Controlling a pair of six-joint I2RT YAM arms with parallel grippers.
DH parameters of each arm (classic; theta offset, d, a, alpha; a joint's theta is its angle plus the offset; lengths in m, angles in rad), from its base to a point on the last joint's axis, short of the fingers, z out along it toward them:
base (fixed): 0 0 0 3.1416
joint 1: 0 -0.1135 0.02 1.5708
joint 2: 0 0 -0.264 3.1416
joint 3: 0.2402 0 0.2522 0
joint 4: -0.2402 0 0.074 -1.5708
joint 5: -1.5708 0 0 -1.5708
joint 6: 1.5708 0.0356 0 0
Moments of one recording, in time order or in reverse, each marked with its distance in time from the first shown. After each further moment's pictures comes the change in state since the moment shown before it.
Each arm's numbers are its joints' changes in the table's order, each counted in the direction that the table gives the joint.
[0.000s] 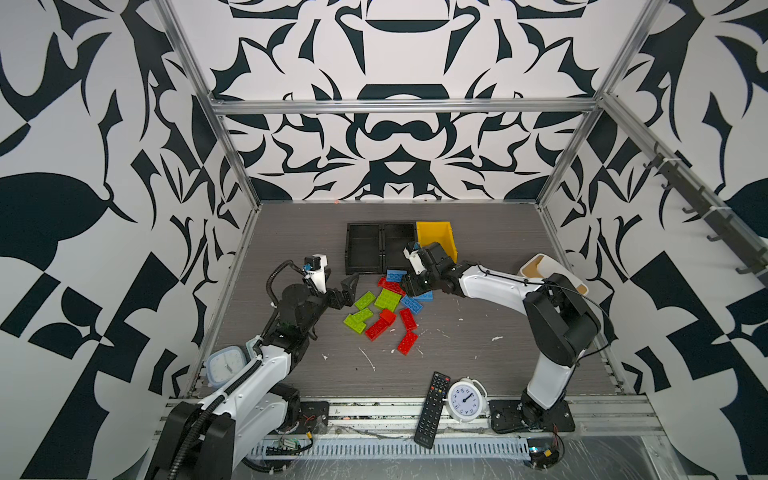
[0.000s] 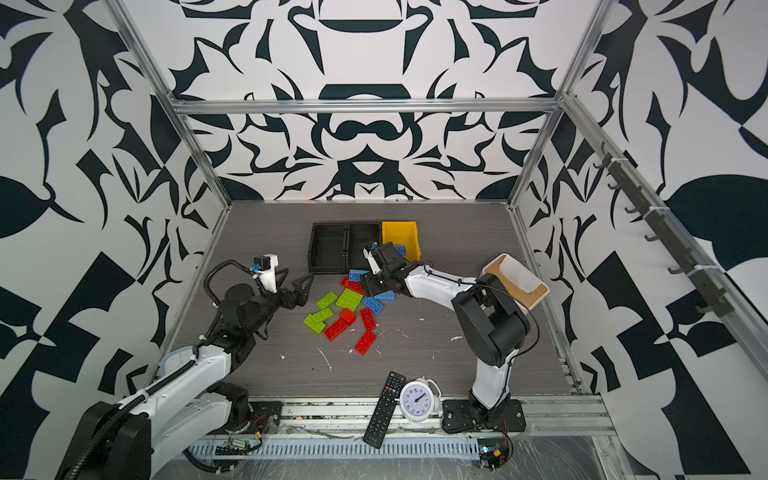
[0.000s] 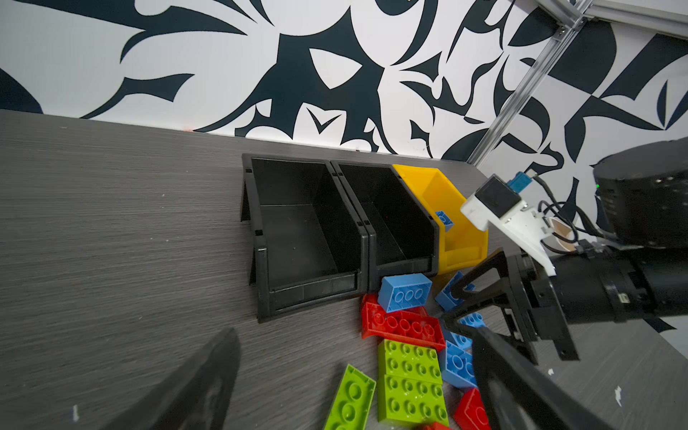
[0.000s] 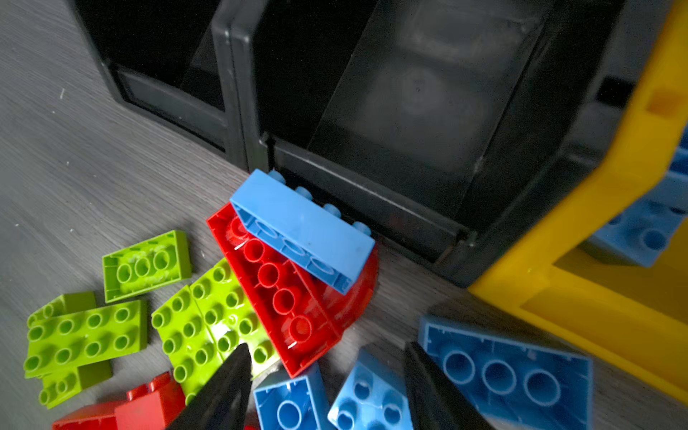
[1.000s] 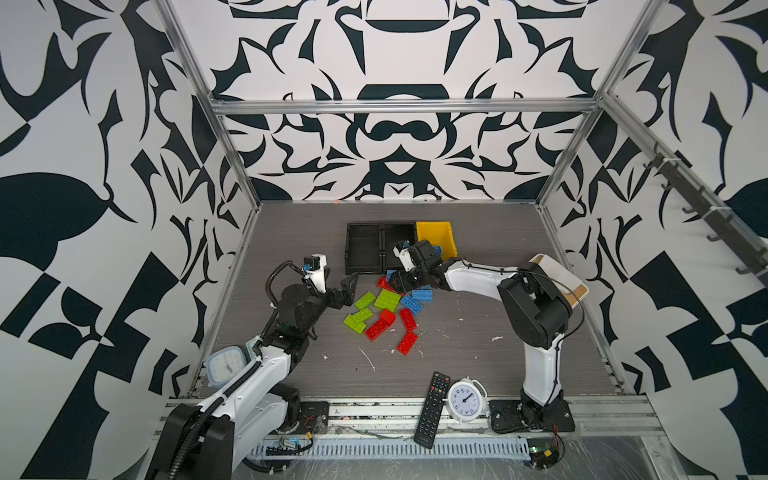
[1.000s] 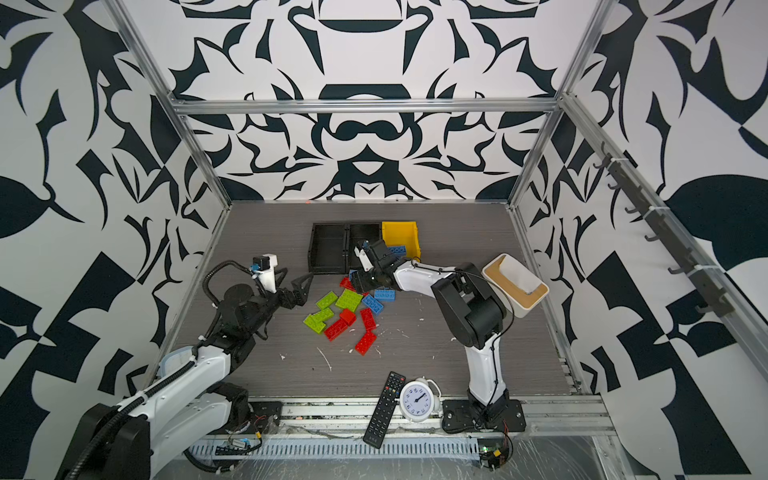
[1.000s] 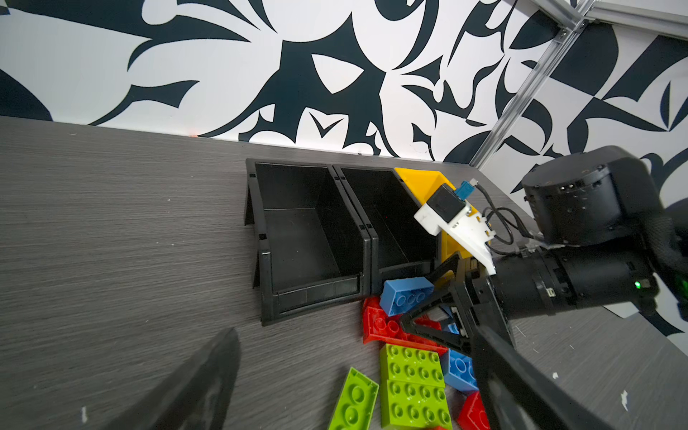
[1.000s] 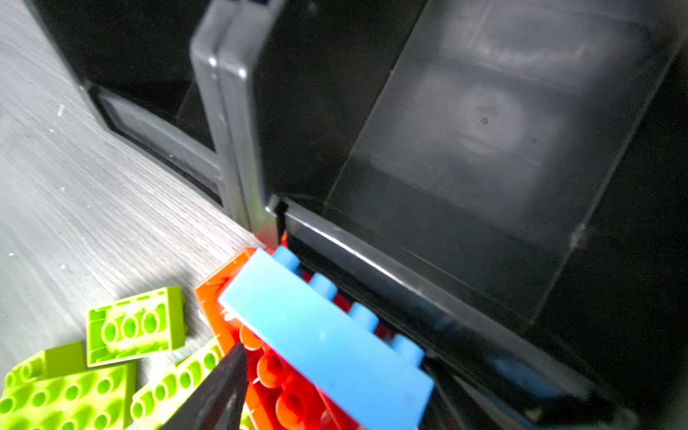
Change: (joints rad) left arm 0.000 -0.007 0.000 -0.002 0.010 0.007; right arm -0.002 0.170 0.114 0.066 0.079 0.000
